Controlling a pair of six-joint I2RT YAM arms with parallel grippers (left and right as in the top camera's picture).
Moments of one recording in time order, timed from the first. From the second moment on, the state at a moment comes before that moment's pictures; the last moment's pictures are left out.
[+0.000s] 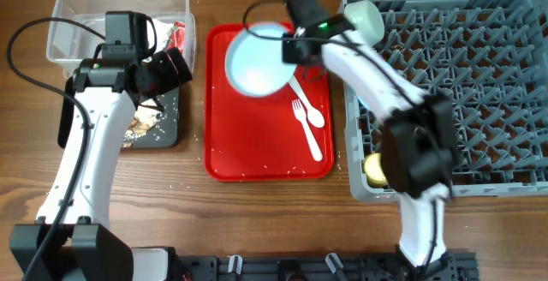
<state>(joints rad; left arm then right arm) -0.02 1.54 1.32 -0.88 -0.04 -0.47 0.44 2.11 1.81 -0.75 0.06 0.40</state>
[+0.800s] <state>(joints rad) -0.02 1.54 1.32 -0.88 -0.04 -0.47 0.20 1.63 1.68 -0.77 1.02 -0.06</state>
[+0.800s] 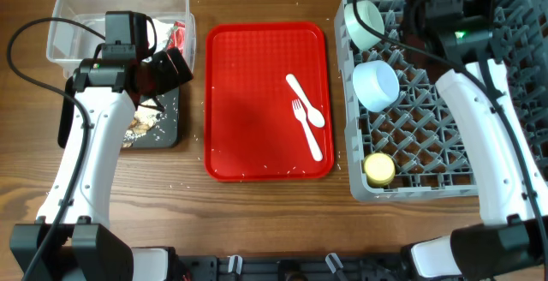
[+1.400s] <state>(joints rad) -0.02 1.54 1.32 -0.88 -0.04 -0.47 0.17 1.97 1.63 -0.54 1.01 -0.41</state>
